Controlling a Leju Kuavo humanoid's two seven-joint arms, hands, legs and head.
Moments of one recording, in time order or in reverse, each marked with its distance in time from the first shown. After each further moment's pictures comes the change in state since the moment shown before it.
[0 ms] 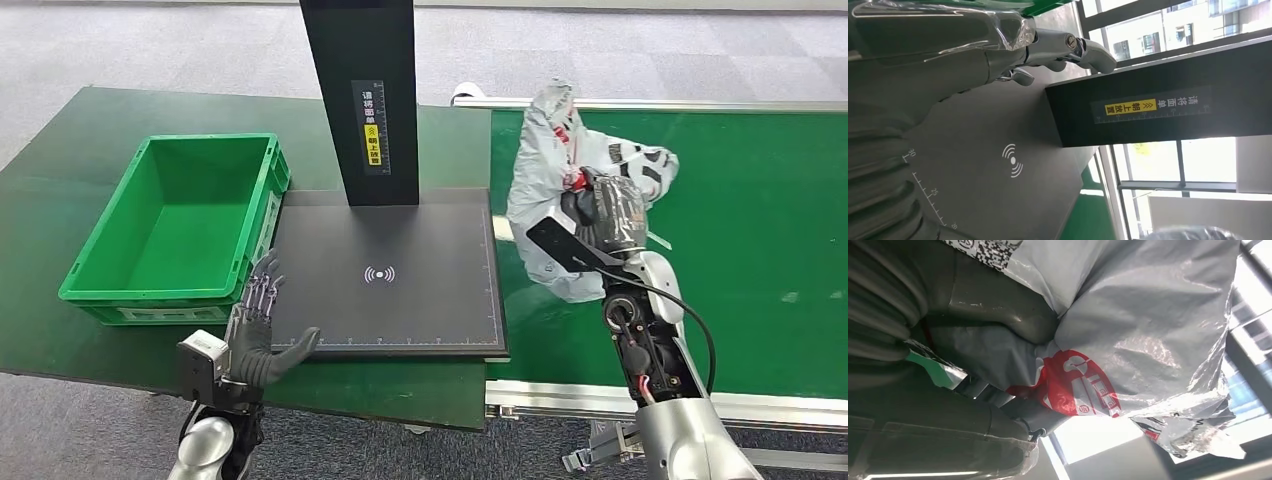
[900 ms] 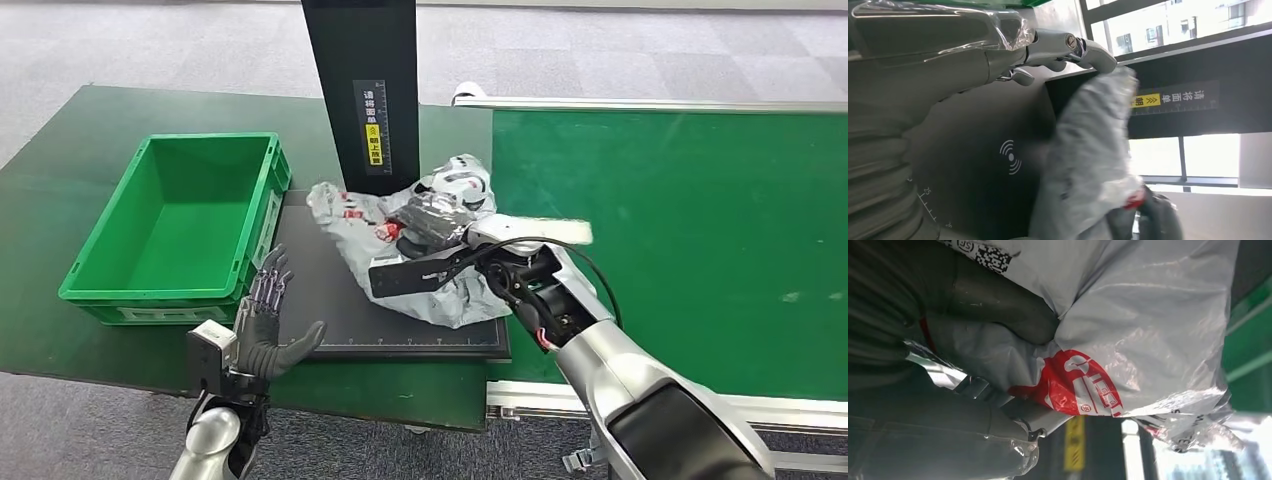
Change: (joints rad) left arm -0.037 -0.007 -0.002 0.048 0.001 -0.019 0.003; right arm -0.336 0.182 0.548 0.347 0.029 0.483 -0.069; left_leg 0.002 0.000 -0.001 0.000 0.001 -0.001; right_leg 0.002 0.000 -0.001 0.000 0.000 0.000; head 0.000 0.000
